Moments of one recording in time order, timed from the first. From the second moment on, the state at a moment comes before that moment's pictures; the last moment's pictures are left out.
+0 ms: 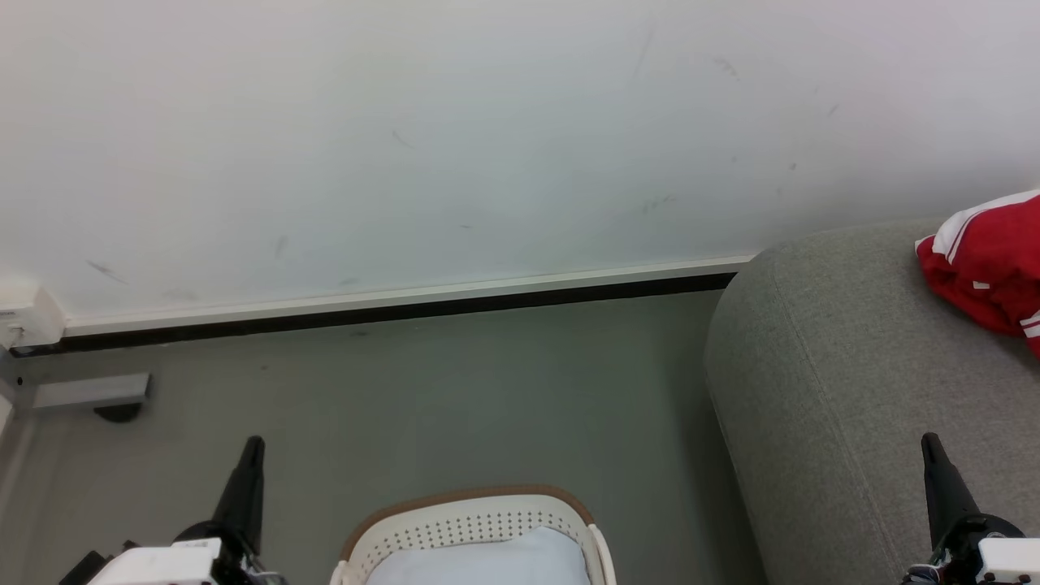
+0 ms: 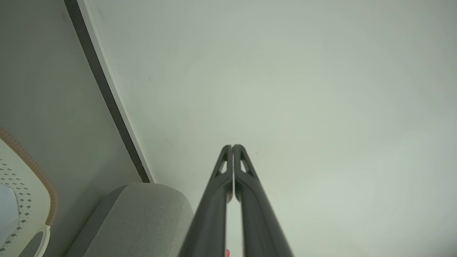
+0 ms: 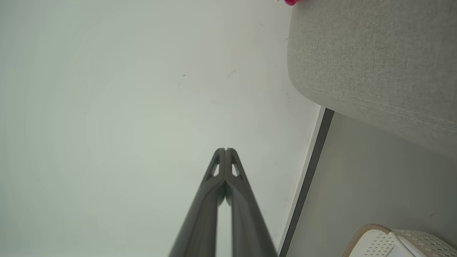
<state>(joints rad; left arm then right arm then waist) -0.10 0.05 0.11 0.25 -1.61 -0.13 0.11 -0.10 -0.05 -0.11 0.25 1.61 0.13 0.11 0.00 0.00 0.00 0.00</state>
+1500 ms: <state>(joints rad) -0.10 0.05 0.11 0.25 -1.61 -0.13 0.11 -0.10 -0.05 -0.11 0.25 1.61 0.13 0.11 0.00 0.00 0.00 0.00</state>
